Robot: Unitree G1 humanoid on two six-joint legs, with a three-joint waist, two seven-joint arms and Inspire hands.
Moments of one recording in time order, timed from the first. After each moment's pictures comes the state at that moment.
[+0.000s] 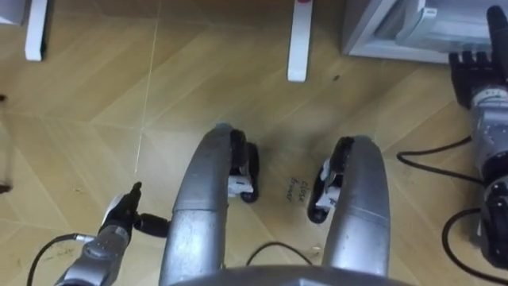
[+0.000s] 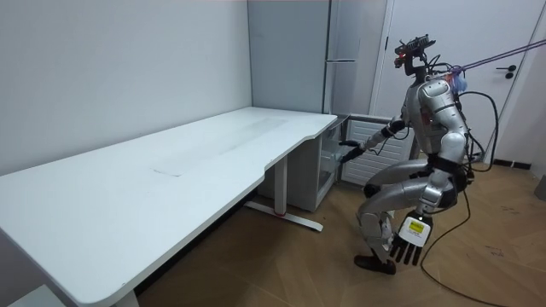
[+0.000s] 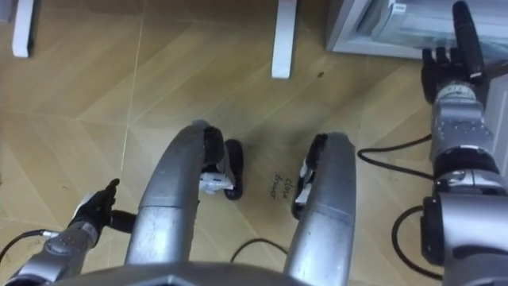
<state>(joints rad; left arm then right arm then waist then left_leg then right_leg) 0.13 0.40 -0.30 0.77 -0.16 0.04 0.08 -0.50 -0.53 -0.07 1.03 1.71 -0.08 -0.03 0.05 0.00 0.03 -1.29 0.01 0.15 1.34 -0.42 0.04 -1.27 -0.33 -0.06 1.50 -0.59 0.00</state>
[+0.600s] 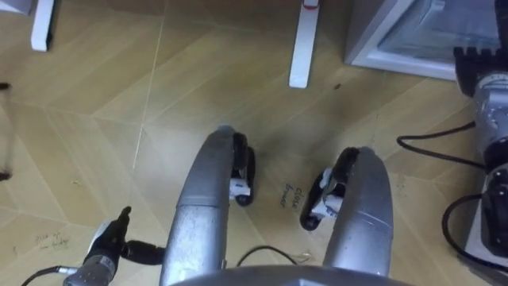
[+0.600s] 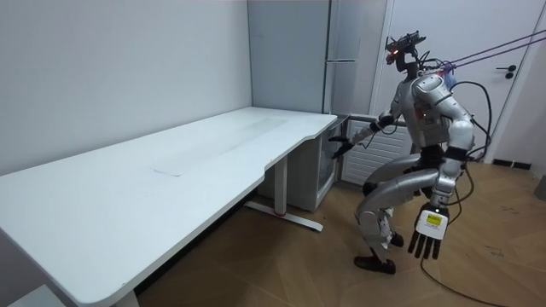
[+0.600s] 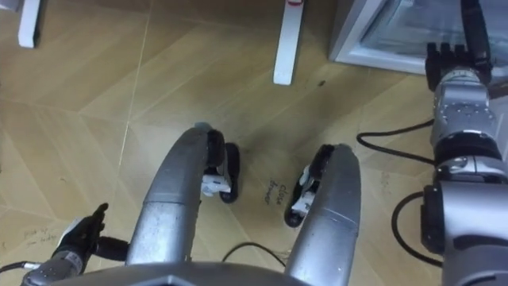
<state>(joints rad) 0.30 0.43 -0.24 0.69 -0.17 0.04 0.06 -0.58 -0.54 -0.07 1.01 1.72 -0.11 -0.17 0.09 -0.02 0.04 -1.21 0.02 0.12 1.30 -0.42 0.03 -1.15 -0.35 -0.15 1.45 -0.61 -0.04</state>
